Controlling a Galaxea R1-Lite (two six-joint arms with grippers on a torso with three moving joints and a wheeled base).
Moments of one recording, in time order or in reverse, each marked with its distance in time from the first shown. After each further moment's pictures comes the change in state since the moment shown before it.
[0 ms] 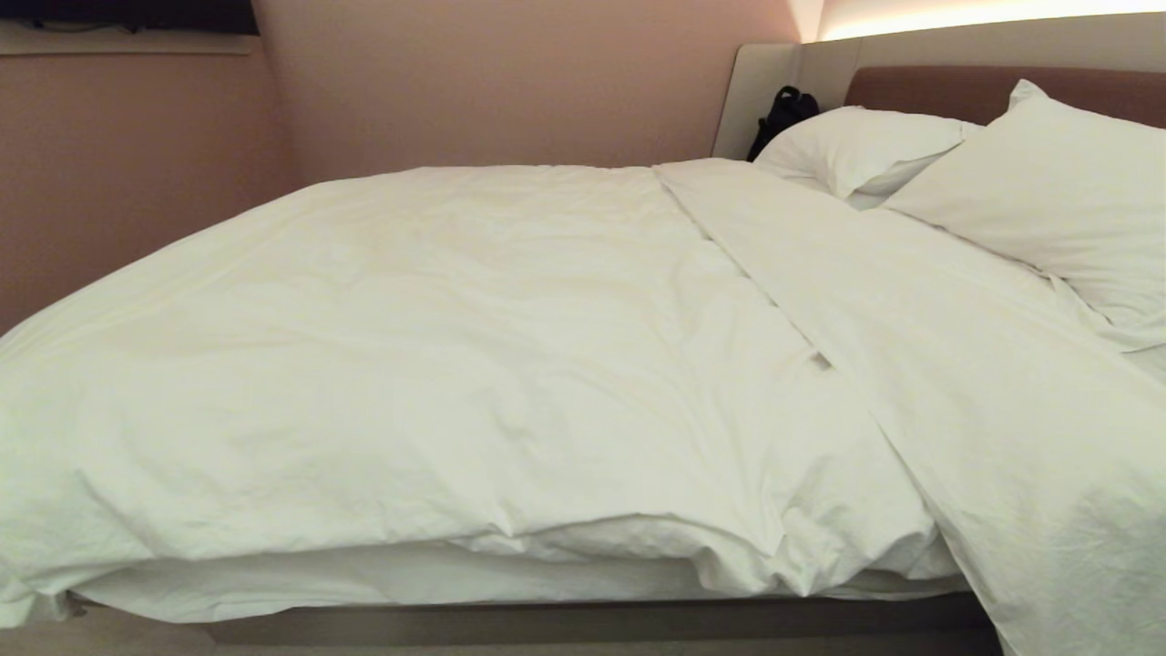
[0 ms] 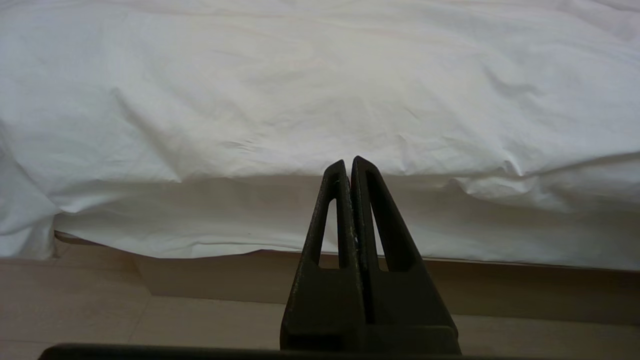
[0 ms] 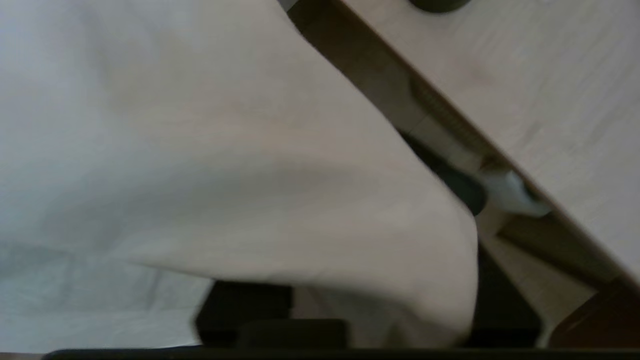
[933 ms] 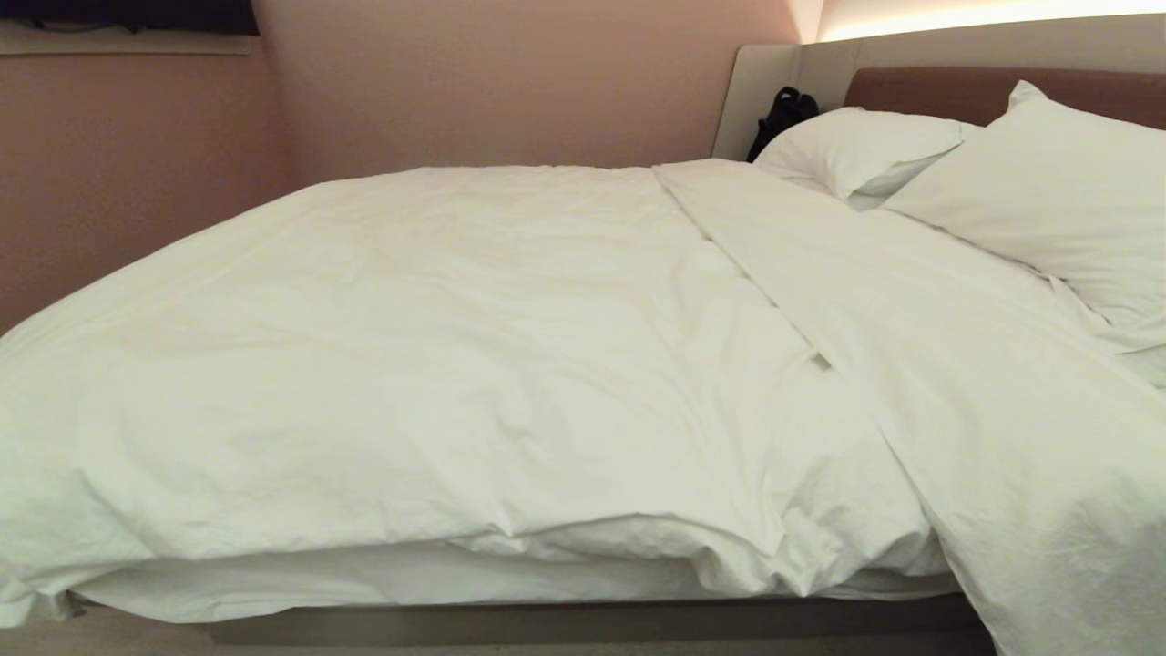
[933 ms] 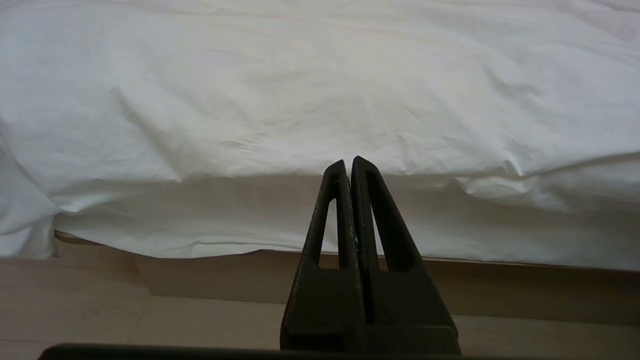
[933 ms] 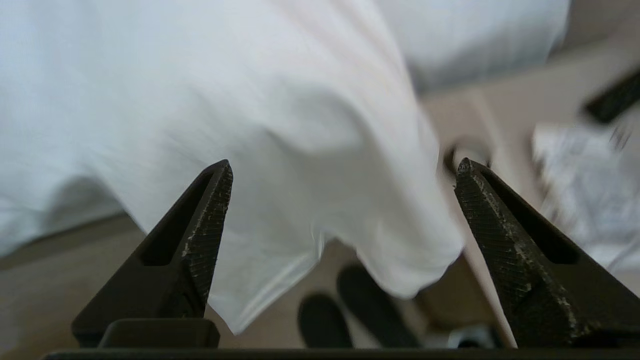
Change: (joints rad) left arm 0.000 0.000 0.000 0.000 0.000 0.000; right arm -0.030 -0.556 0.036 0.100 0.364 -0.286
